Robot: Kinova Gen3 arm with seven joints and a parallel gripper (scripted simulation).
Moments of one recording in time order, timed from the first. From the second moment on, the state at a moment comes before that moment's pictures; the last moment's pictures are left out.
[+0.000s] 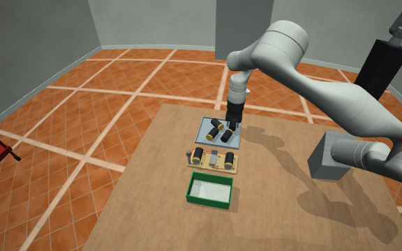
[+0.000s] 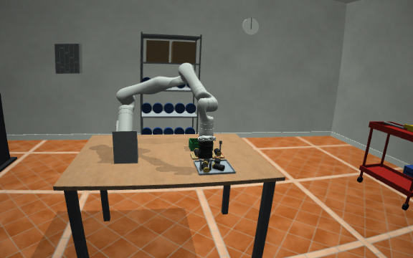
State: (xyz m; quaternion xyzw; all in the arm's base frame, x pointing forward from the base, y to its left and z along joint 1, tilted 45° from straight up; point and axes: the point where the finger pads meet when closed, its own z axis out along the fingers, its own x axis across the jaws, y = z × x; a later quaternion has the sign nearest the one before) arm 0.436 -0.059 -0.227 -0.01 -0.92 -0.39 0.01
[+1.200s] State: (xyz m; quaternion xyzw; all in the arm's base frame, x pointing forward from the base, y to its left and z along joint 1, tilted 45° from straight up) arm 0.434 -0.098 -0.188 -0.01 -0.92 -0.39 0.01
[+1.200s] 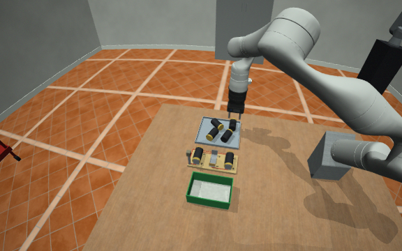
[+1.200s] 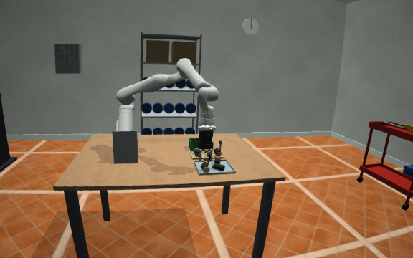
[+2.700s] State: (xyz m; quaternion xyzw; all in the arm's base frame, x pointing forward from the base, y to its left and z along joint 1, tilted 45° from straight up) arm 0.489 -0.146 -0.125 -0.01 -0.92 -0.39 0.01
